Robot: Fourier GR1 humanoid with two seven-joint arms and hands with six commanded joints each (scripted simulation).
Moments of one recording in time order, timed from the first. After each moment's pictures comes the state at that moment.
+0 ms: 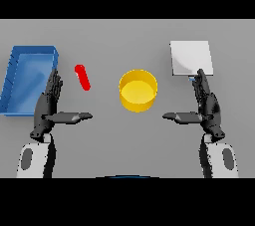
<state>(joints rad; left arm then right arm) 0.00 0.00 0.00 -1.57 0.00 0.00 0.00 0.00 0.00 0.00 -1.57 0.00 0.00 0.00</state>
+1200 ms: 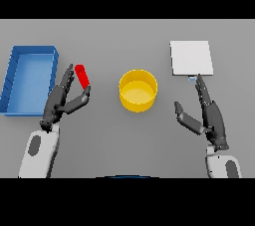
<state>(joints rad) -0.13 0.05 -0.06 -1.45 -0.14 -0.02 0.05 0.12 -0.08 0.10 -1.72 0.18 -0.01 -0.11</state>
